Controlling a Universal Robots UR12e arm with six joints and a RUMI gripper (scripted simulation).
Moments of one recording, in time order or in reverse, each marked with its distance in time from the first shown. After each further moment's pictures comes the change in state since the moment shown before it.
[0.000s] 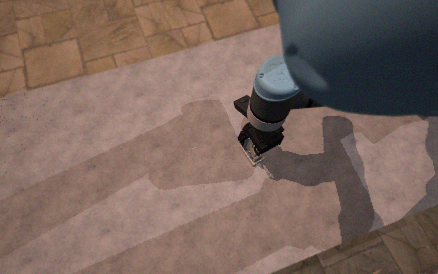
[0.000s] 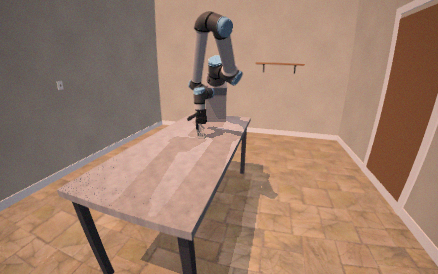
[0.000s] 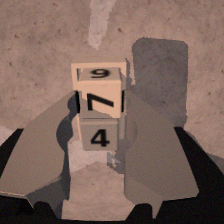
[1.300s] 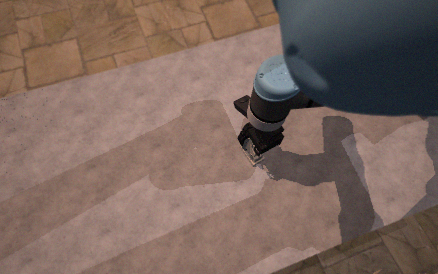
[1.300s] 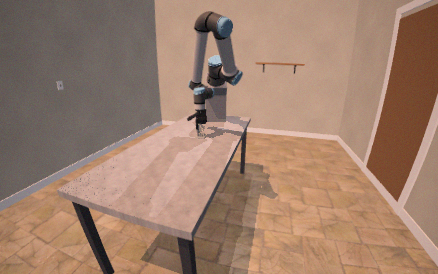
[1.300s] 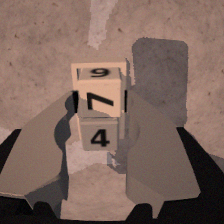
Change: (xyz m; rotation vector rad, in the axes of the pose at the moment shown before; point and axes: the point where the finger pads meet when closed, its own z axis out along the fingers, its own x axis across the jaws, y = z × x) arm 0.000 0.000 0.000 0.000 0.000 0.000
